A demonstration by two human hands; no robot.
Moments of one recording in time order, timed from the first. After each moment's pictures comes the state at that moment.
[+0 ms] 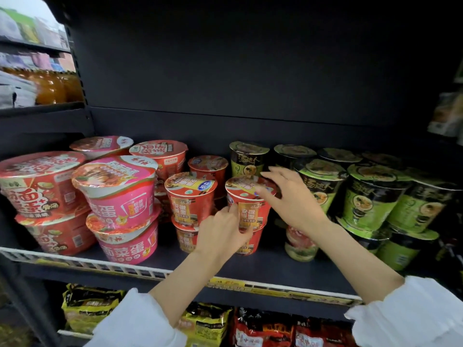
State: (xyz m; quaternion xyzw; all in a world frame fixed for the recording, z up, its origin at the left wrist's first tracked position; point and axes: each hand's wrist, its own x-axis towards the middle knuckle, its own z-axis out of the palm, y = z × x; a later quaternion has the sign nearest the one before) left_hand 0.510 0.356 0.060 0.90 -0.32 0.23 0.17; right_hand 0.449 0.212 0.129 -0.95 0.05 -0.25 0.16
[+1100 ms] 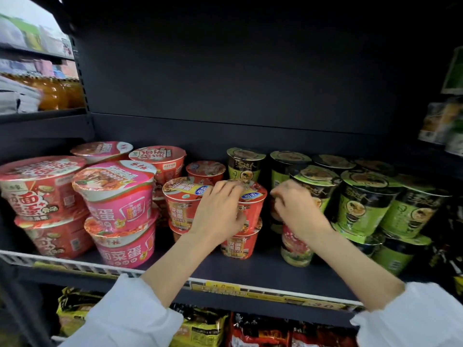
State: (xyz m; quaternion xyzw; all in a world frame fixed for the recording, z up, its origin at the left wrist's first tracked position) left_hand 0.520 0.357 0.099 0.86 -0.40 0.28 0.15; right_hand 0.440 0.202 0.126 -0.96 0.07 -0.25 0.07
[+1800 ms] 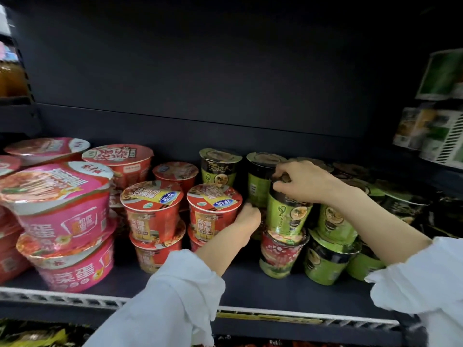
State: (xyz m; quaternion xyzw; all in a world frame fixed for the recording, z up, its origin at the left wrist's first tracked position) left_hand 0.540 0.213 0.075 0.76 -0.17 -0.23 0.59; right_hand 0.456 0.136 0.196 -0.99 0.14 -0.09 0.02
